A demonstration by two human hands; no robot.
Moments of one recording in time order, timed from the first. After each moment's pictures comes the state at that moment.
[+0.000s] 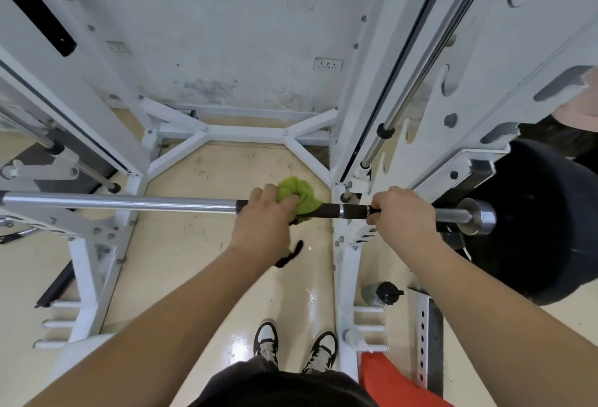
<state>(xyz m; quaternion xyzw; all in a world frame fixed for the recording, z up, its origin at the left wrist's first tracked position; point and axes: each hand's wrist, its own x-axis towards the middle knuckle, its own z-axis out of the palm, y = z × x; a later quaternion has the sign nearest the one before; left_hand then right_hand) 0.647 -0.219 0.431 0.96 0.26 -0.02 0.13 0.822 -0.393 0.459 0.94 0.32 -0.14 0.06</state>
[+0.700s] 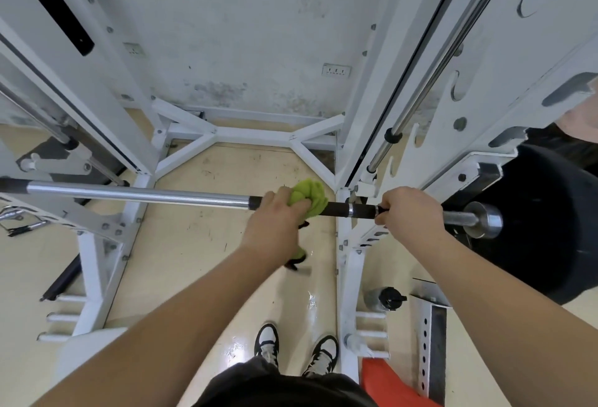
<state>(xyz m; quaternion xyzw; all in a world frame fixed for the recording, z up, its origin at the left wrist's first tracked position) 0.635 -0.224 0.429 0.96 0.24 -0.01 0.14 0.825 -0.382 0.469 0.94 0.30 -0.17 0.08</state>
